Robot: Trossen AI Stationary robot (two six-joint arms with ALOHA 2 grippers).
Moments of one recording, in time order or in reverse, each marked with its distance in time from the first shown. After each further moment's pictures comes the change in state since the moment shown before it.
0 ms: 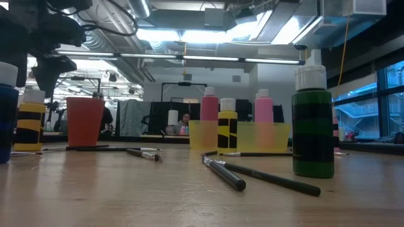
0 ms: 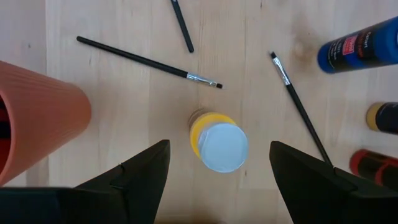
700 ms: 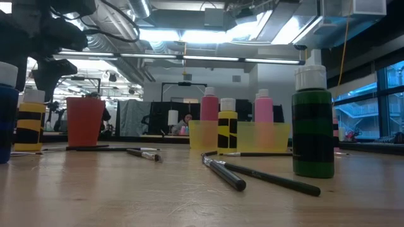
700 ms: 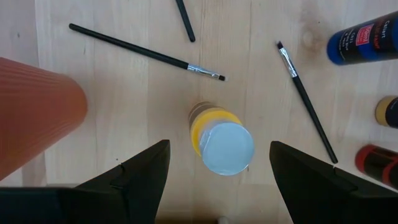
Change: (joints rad) left arm 0.000 0.054 0.000 0.000 0.001 0.001; right arm 0.000 0.000 0.000 0.000 0.000 0.000
